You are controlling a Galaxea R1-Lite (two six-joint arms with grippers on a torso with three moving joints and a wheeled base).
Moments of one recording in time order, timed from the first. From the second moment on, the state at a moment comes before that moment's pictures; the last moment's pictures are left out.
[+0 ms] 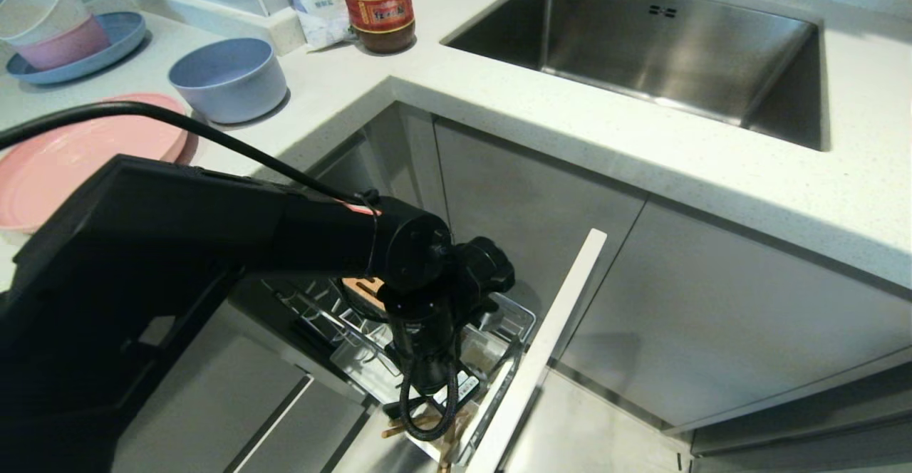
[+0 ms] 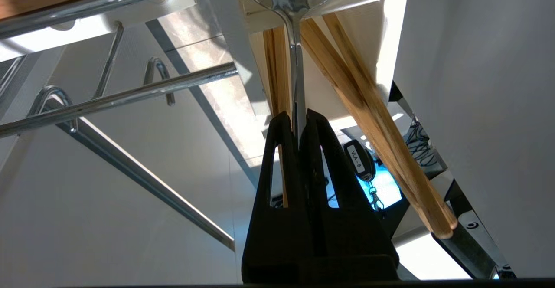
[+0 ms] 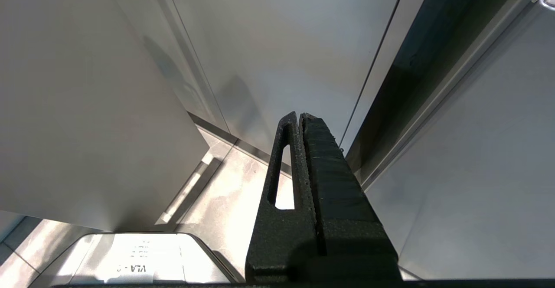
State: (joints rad) left arm -0.79 2.15 -1.67 0.96 0.16 0.07; right arm 0.01 0.00 0.00 0.00 0.00 0.02
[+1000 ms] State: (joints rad) left arm -0.79 2.18 -1.69 0.96 0.18 0.06; right arm 0.01 0.00 0.00 0.00 0.00 0.02
